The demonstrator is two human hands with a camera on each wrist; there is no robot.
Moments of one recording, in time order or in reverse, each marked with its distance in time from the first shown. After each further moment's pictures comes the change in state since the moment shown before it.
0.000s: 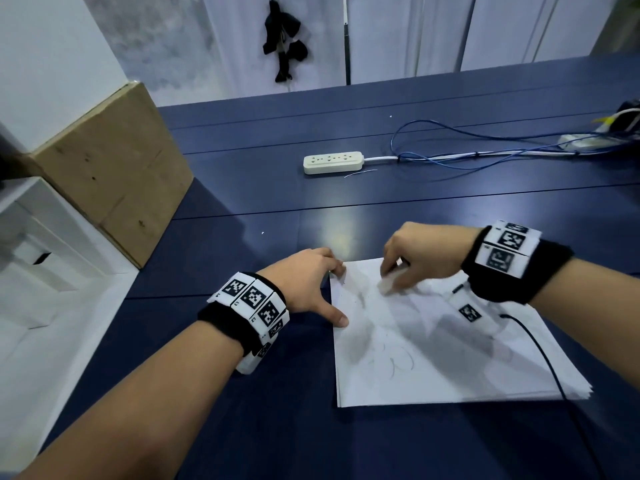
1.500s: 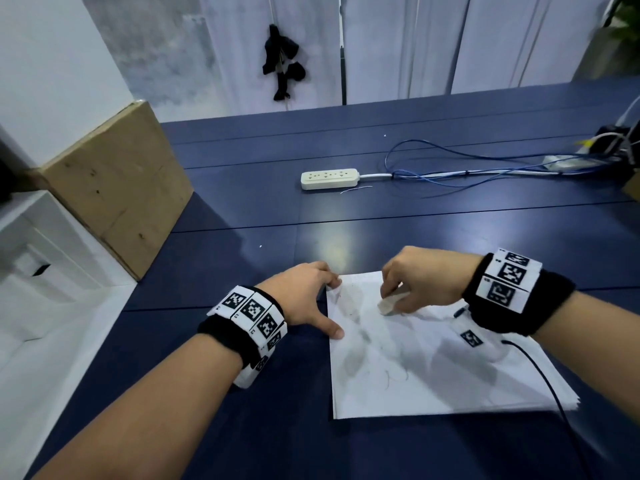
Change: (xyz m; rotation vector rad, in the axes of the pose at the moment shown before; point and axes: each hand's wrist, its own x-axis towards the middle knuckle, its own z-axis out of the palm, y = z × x) left_hand -0.002 0.001 0.001 0.013 0.005 -0.019; right_hand -0.019 -0.015 0.007 -0.080 0.011 -0.018
